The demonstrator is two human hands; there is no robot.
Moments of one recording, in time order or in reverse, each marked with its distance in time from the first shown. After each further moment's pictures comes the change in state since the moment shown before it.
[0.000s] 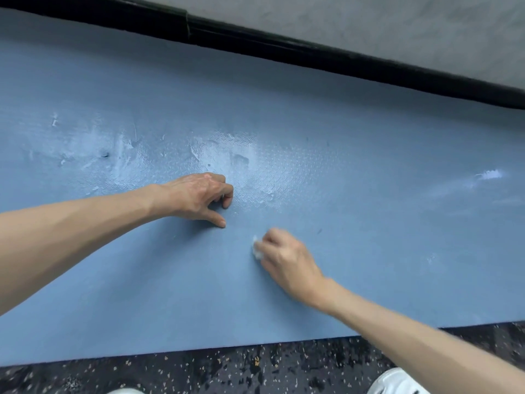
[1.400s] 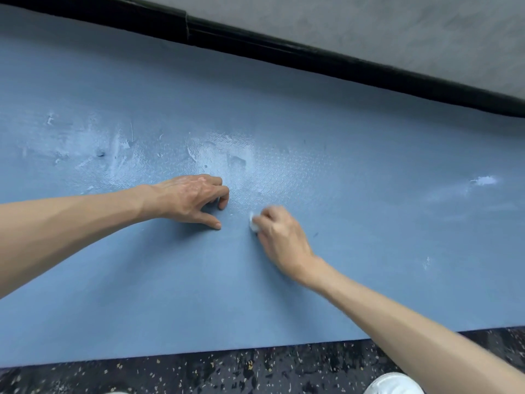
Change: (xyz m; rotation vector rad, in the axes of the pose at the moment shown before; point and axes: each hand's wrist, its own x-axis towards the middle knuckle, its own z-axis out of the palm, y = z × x) left_hand -0.004 -0.006 0.001 0.061 0.007 0.064; right_hand 0.039 0.011 -0.003 -0.052 0.073 0.067
